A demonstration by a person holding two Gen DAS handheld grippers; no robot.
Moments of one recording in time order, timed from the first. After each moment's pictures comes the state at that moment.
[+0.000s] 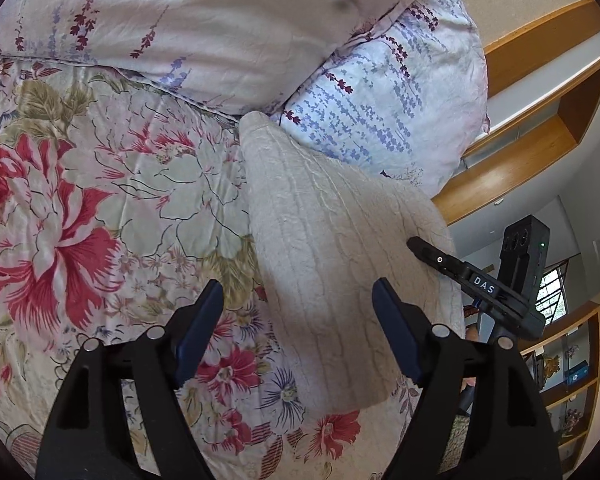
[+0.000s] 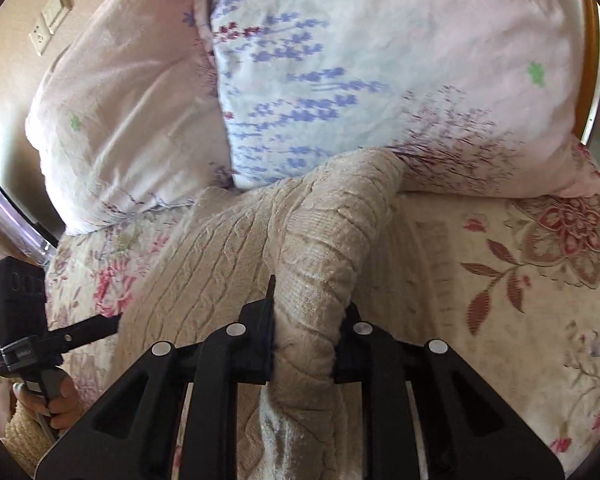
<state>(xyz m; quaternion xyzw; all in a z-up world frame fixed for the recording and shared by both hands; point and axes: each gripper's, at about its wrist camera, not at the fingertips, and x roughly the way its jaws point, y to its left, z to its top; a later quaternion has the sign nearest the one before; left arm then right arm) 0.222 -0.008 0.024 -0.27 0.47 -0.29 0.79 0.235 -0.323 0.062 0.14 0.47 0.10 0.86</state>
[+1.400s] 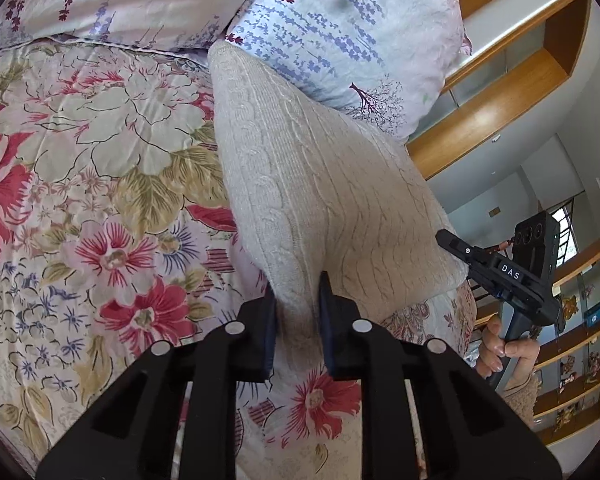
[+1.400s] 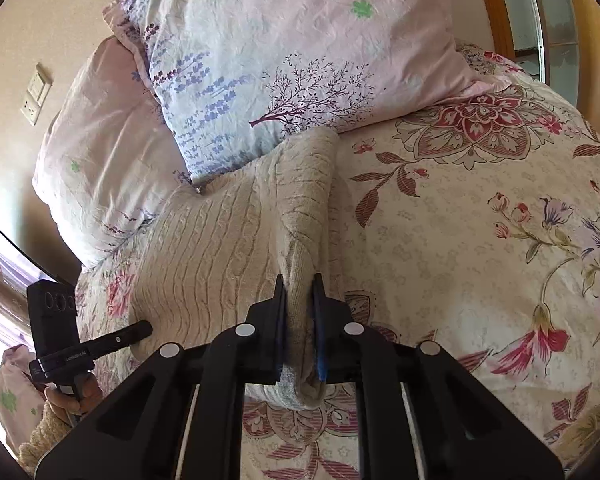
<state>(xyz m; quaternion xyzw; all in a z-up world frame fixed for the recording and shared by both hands) 0.186 -0.061 0.006 -0.18 0.49 -0.34 0.78 0.131 -0.397 0.045 0.25 0.44 0.06 0.86</state>
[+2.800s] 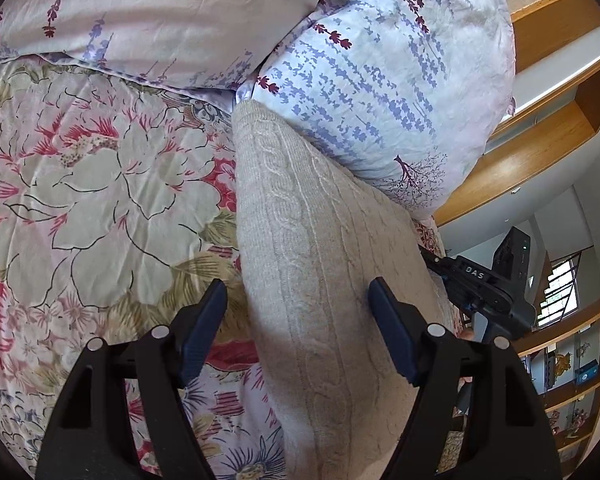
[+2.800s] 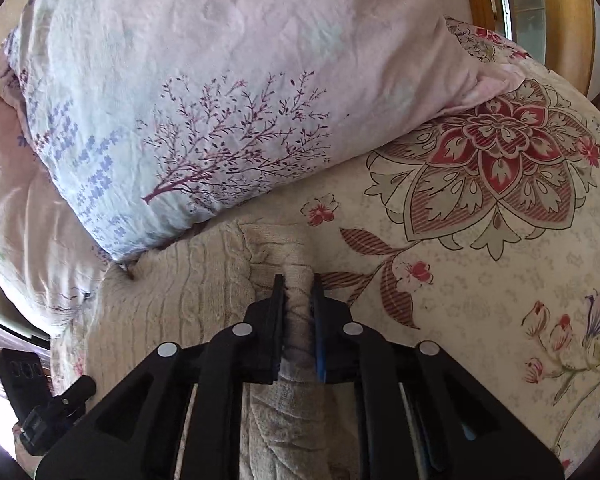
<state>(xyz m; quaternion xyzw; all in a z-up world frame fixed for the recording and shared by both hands) 0.263 -0.065 0.006 -0.25 0.50 -0.27 0.79 0.251 -0.425 0.013 0.31 0.47 -0.01 0.83</state>
